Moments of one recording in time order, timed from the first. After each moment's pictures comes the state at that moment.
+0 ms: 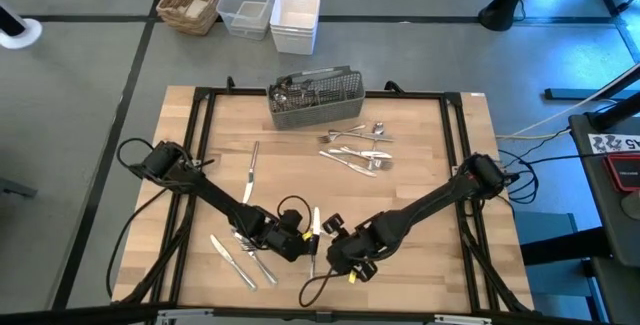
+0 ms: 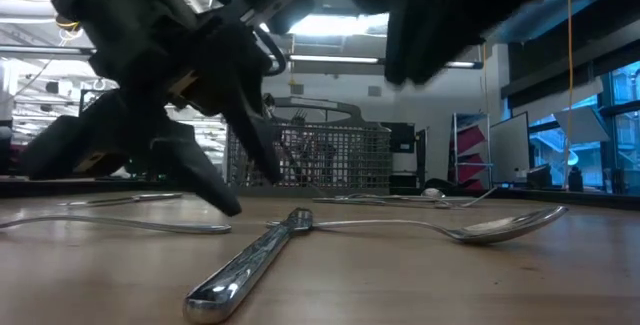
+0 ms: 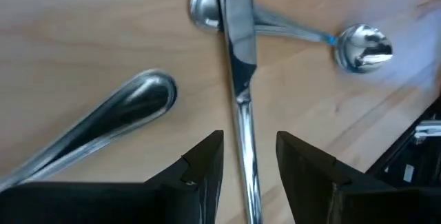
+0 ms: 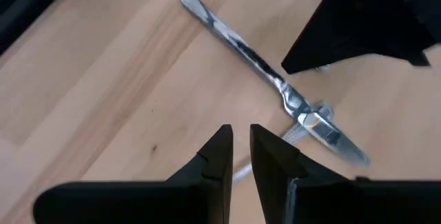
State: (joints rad) left arm -0.50 1.88 1.04 -0.08 -0.28 -1.80; right arm 0.50 1.98 1.58 -0.71 0.10 -0.24
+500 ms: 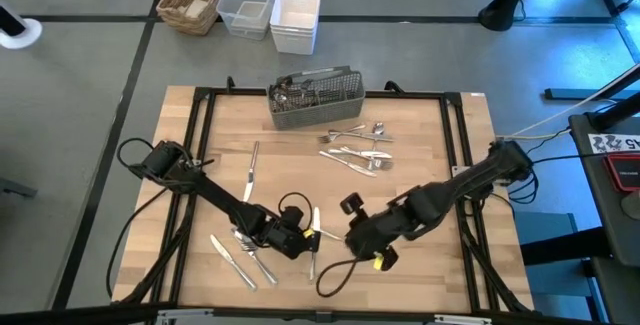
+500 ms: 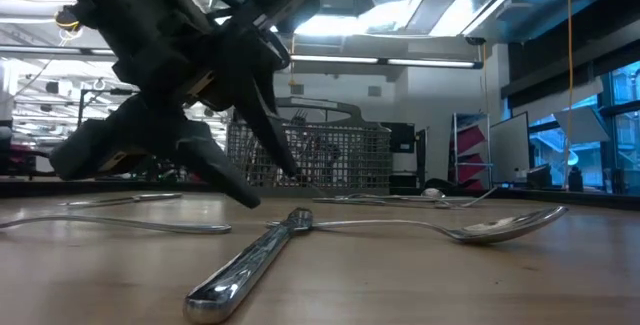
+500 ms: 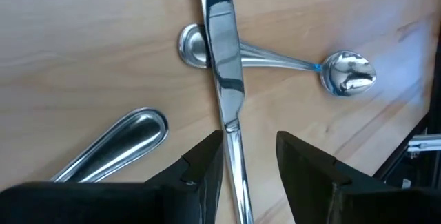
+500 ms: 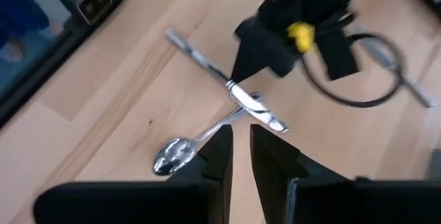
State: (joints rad) left arm -0.49 1.88 1.04 -0.07 -0.33 -1.77; right arm 0.50 1.74 1.70 -0.94 0.15 -0.23
